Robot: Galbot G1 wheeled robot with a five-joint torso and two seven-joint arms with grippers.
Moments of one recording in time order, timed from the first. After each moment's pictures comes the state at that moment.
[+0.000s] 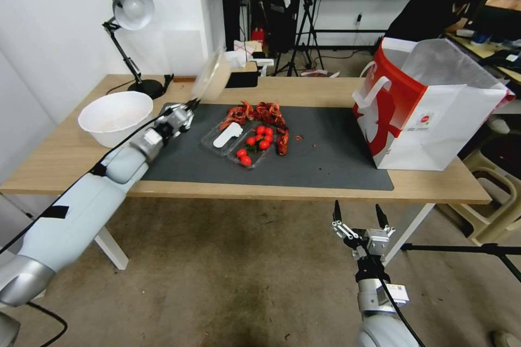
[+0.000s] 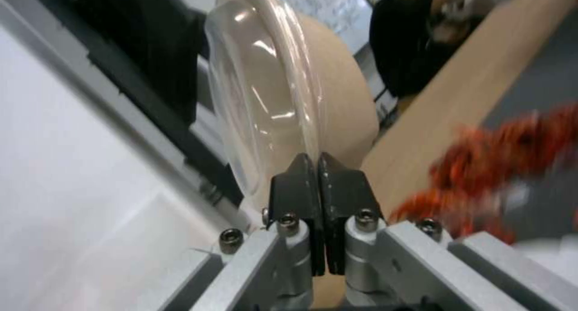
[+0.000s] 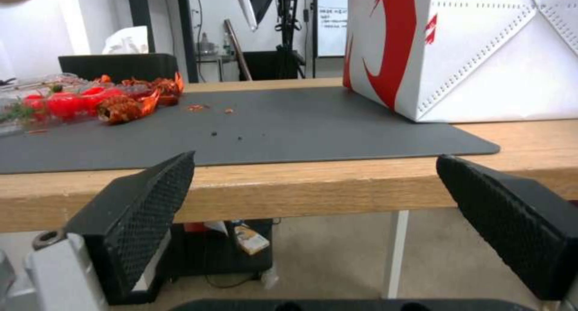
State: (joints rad) left arm 0.44 -0.87 0.15 -1.37 -0.25 -0.25 0.10; right arm -1.59 1.25 0.31 1.90 0.16 0.38 0.38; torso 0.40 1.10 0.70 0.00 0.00
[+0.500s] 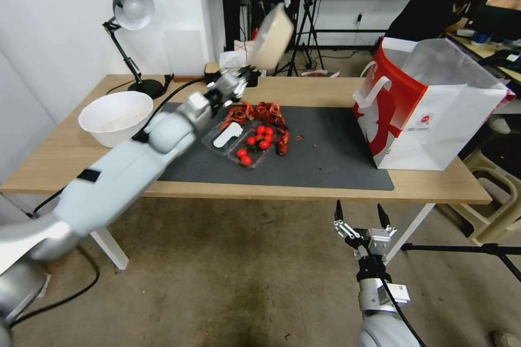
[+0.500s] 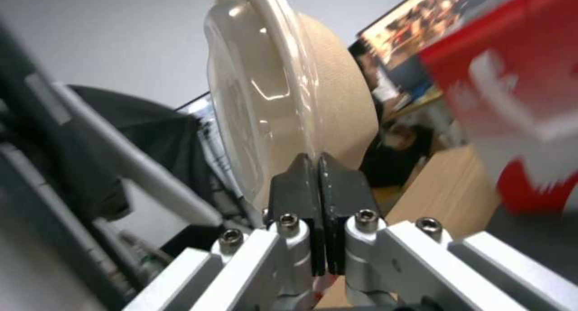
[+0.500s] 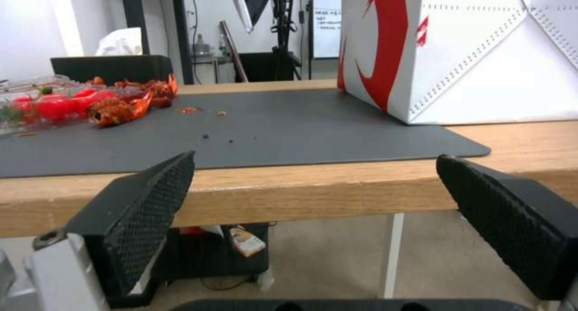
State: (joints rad) left arm 0.11 -1.02 0.44 -1.44 -0.47 -0.12 0.05; right arm -1.59 1.25 0.32 1.90 0.16 0.38 0.39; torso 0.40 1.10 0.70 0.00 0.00
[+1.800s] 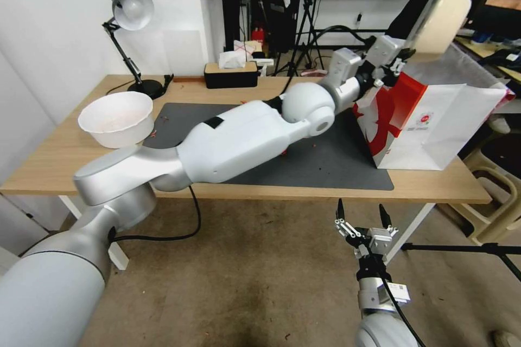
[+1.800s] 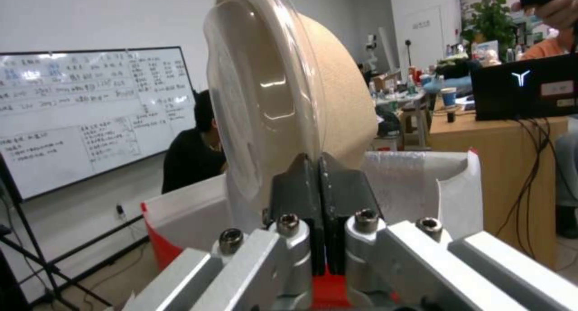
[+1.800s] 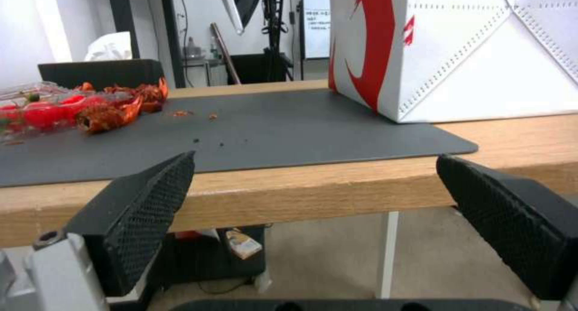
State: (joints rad) left arm -0.14 -1.49 0.73 -1.32 -0.96 0.04 -0.11; right arm -1.59 1.28 0.33 1.90 0.16 0.38 0.39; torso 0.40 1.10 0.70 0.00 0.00
